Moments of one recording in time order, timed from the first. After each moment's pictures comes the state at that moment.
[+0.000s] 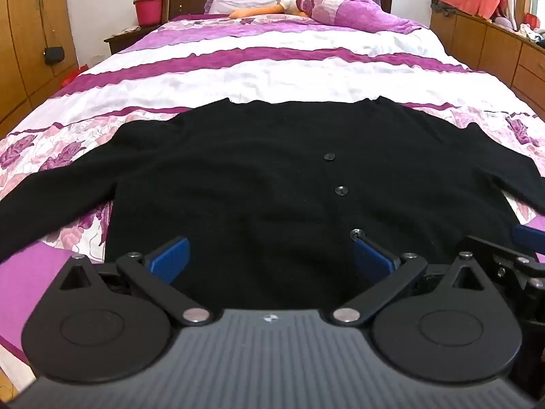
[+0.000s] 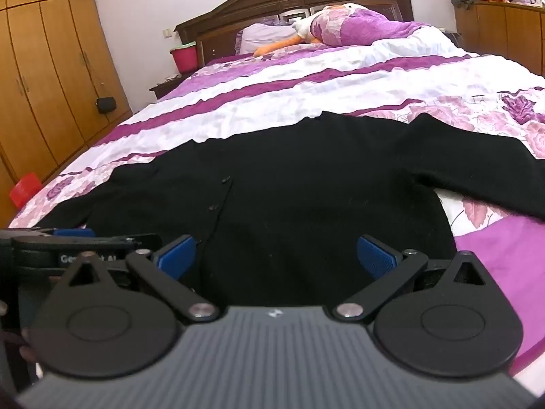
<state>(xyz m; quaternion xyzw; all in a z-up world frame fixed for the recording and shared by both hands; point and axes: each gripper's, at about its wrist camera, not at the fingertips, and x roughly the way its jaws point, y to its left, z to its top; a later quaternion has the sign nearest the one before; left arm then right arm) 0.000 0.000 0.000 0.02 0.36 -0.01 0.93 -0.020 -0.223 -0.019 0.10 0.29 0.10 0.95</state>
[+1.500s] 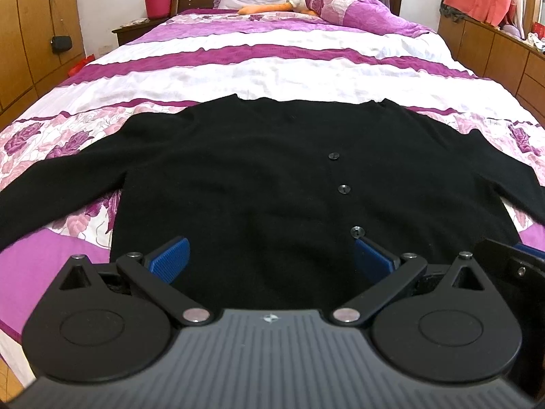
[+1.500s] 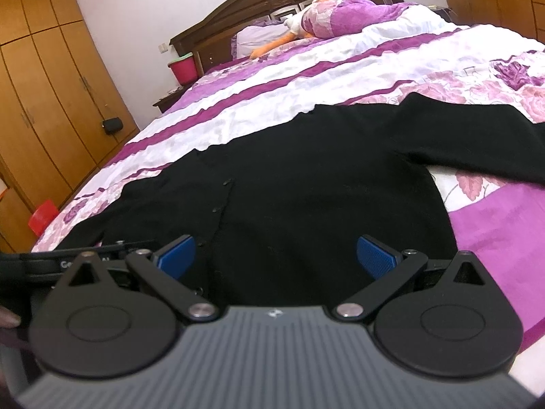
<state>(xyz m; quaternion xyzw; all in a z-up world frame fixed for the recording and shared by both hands) -0.006 0.003 0.005 0.00 0.37 0.00 0.93 -0.026 -0.247 -0.025 0.17 0.29 0.11 0.93</state>
